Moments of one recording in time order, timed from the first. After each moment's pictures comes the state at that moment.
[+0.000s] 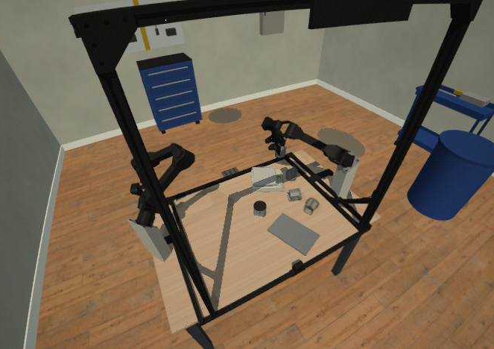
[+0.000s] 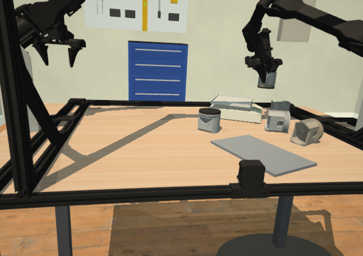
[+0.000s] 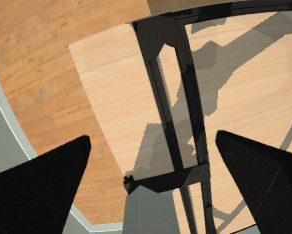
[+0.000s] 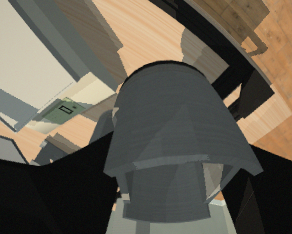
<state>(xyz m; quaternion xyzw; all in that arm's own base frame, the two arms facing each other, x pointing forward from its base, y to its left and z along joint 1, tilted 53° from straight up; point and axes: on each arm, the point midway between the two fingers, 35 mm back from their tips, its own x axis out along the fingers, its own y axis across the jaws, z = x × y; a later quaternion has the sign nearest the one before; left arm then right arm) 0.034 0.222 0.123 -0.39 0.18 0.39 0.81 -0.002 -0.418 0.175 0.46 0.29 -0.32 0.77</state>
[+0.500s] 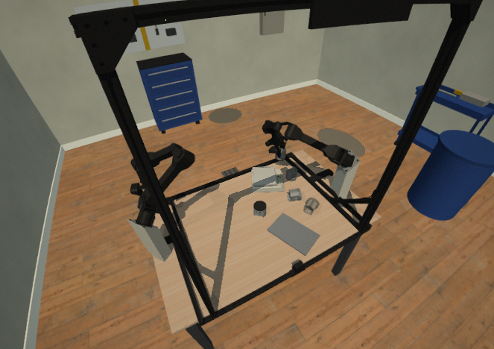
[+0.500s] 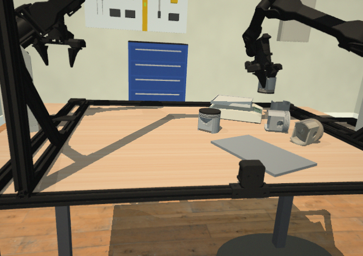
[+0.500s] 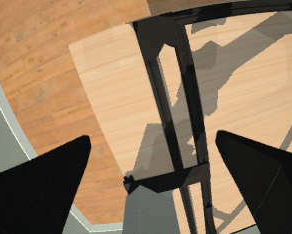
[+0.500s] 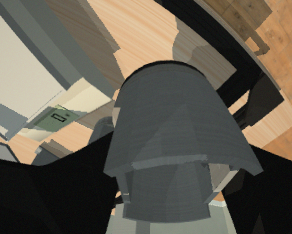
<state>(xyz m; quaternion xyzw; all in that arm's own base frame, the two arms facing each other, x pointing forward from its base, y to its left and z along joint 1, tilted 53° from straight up) 0.034 0.222 0.123 -0.39 0.18 0.39 0.81 0.012 -0.427 0.161 0.46 0.29 -0.32 0.77</state>
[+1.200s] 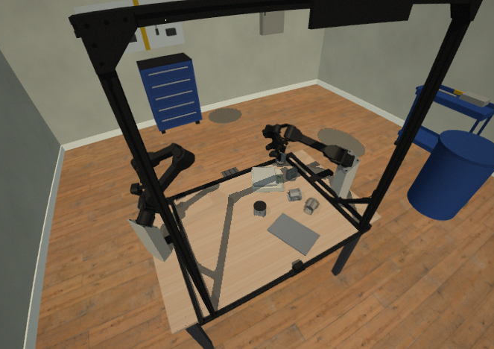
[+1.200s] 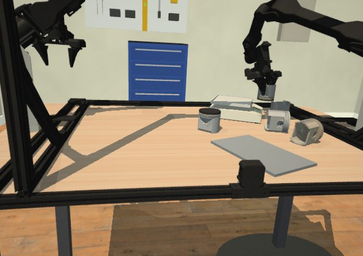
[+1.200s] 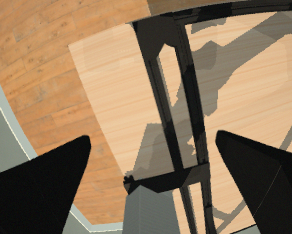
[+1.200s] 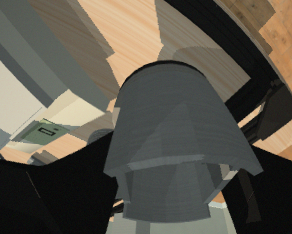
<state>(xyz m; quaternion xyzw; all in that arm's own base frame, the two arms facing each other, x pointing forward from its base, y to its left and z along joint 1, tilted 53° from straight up) 0.034 0.222 0.123 -0.39 0.18 0.39 0.81 0.032 -0.439 0.141 0.46 0.29 -0.32 0.78</state>
